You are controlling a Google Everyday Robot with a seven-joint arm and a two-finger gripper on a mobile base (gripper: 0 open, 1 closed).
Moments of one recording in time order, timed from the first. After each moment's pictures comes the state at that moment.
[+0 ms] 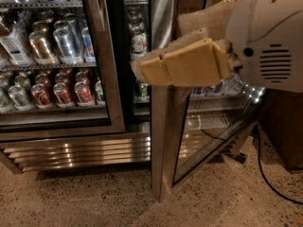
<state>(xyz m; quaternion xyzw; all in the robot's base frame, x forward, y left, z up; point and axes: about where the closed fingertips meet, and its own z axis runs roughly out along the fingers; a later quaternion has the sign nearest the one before) 0.391 -0.047 1.092 -0.40 0.72 0.15 0.55</state>
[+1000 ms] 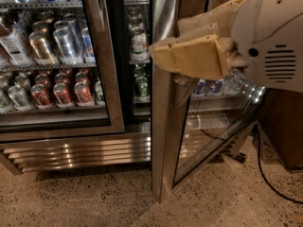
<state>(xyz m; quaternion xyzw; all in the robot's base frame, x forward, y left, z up) 0.391 -0.047 1.092 -0.40 0.72 0.15 0.55</state>
